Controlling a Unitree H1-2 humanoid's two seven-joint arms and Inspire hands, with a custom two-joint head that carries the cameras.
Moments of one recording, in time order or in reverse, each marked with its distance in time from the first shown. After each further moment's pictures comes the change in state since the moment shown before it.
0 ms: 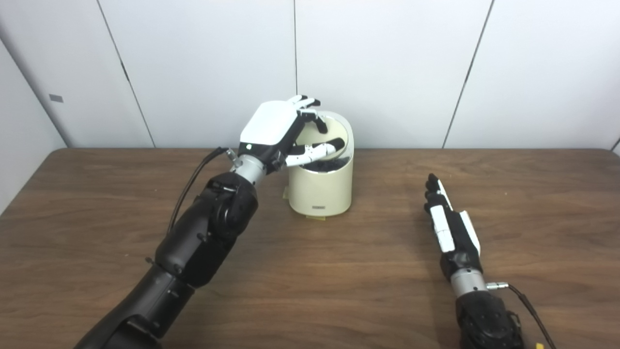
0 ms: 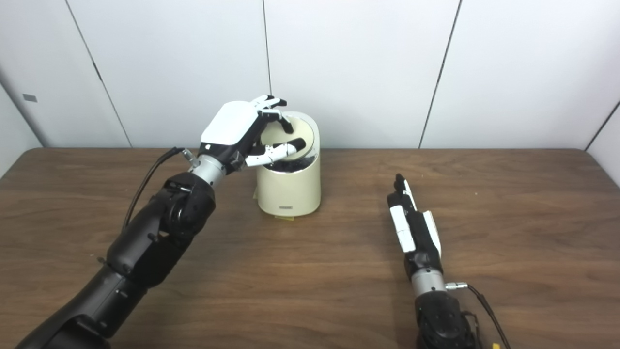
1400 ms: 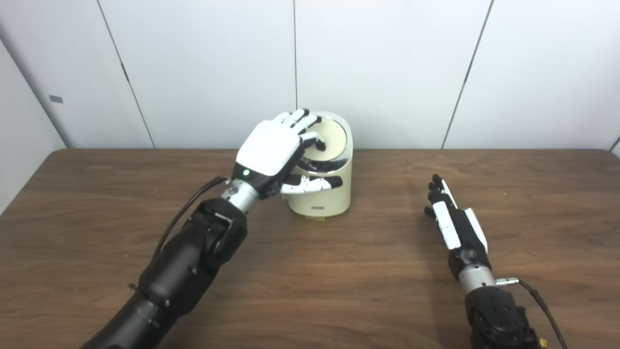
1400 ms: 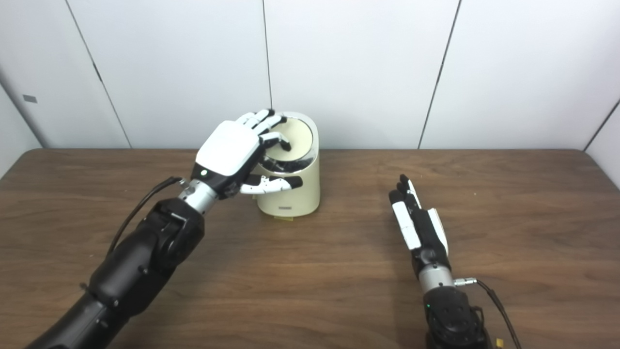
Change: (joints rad) left arm 0.203 0.007 0.094 -0.179 -0.029 -0.035 -0.002; right arm 0.005 -0.024 -0.017 -0.092 -0.007 0.136 0.018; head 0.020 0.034
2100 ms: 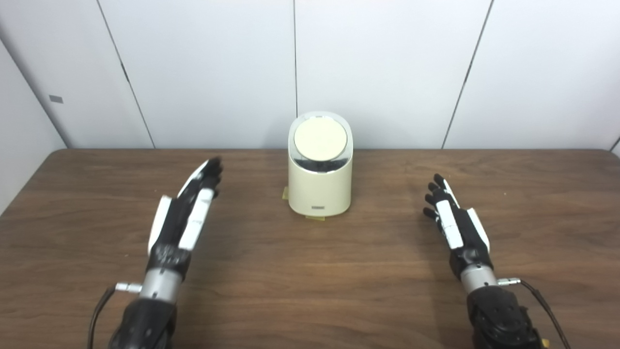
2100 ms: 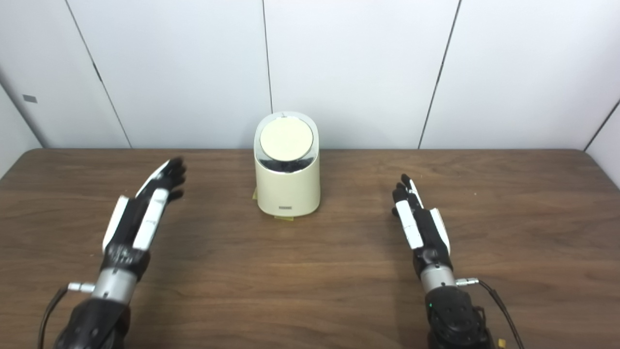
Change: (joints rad) left arm 0.501 -0.164 0.461 -0.346 -0.811 0.205 -0.100; right arm 0.004 -0.007 0.000 -0.005 0.024 0.010 0.008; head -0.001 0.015
